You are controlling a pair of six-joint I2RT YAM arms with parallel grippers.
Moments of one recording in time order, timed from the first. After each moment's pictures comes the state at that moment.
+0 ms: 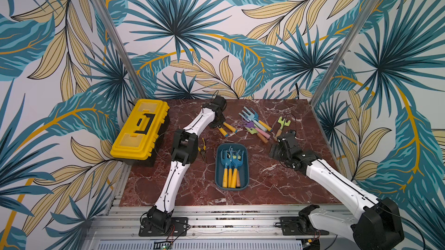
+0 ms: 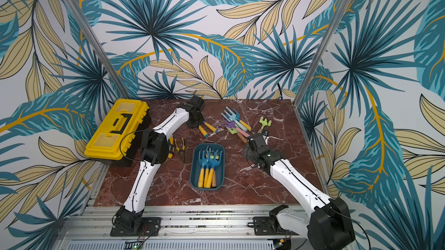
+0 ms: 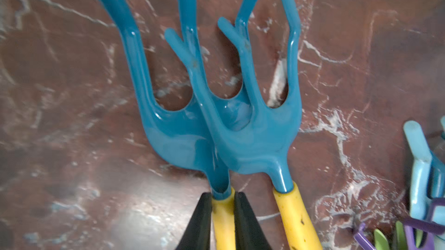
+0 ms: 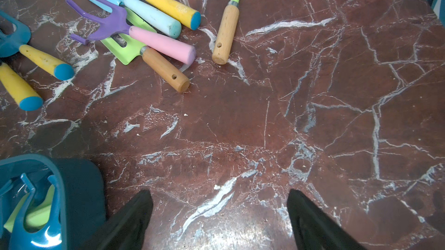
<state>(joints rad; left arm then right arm) -0.38 2.55 2.36 -0.99 -0.09 -0.88 0.38 1.17 0.81 -0.59 0.36 0.62</state>
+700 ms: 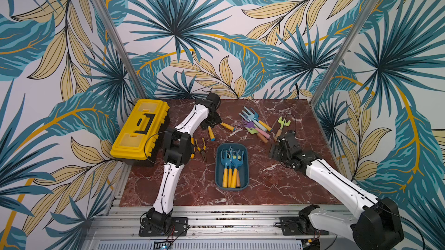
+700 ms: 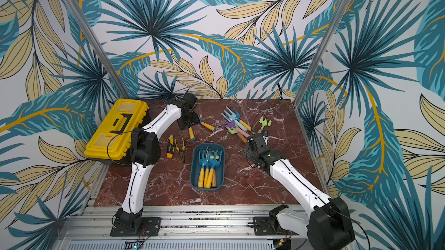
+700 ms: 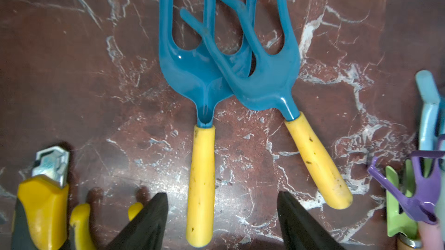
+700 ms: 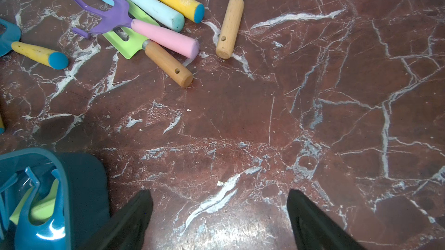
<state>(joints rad) -0.36 2.42 2.27 -1.13 -0.04 -0.80 0.38 1.18 0.80 -0.59 0.32 0.62</state>
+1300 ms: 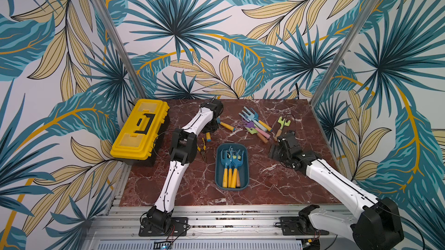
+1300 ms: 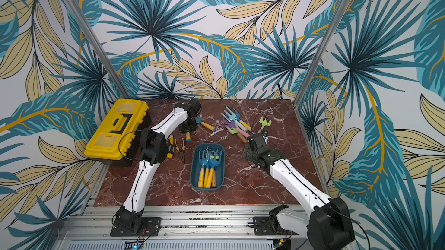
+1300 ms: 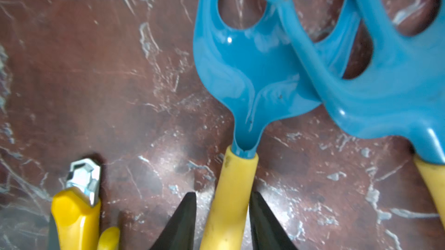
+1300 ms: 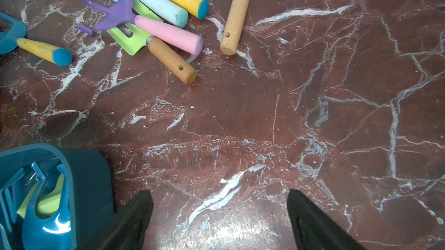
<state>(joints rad) -0.38 2.56 2.37 -1.26 -0.24 -0.77 0.38 1.18 0.80 -0.59 0.30 0.62</state>
